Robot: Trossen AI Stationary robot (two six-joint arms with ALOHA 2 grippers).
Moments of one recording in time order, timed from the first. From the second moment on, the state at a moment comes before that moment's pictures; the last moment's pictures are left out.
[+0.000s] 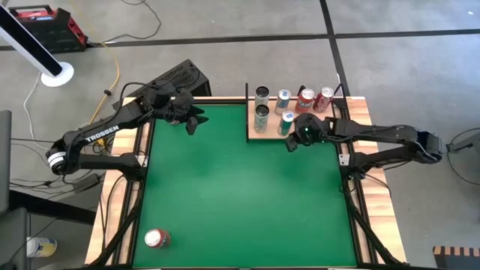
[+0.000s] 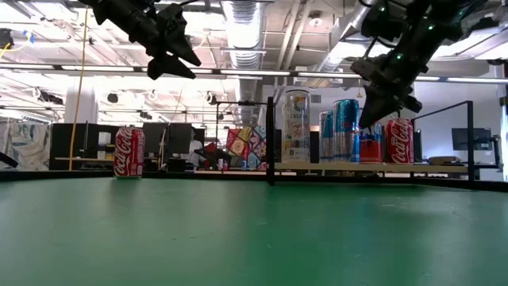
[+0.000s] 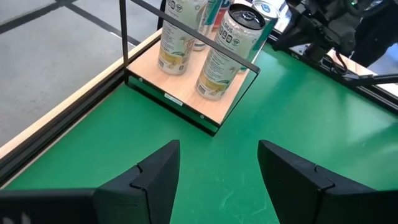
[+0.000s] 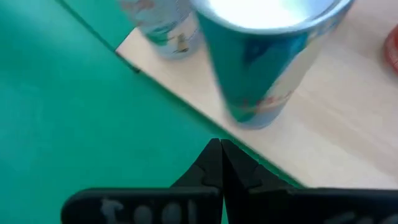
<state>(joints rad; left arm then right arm) 0.64 1.08 0.94 -0.33 0.28 -0.17 -0.33 1.10 0.73 -0.51 0.20 0.58</state>
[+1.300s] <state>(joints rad) 0.64 1.08 0.94 -0.34 0.28 -0.18 -0.46 1.10 0.73 -0.33 0.16 0.51</state>
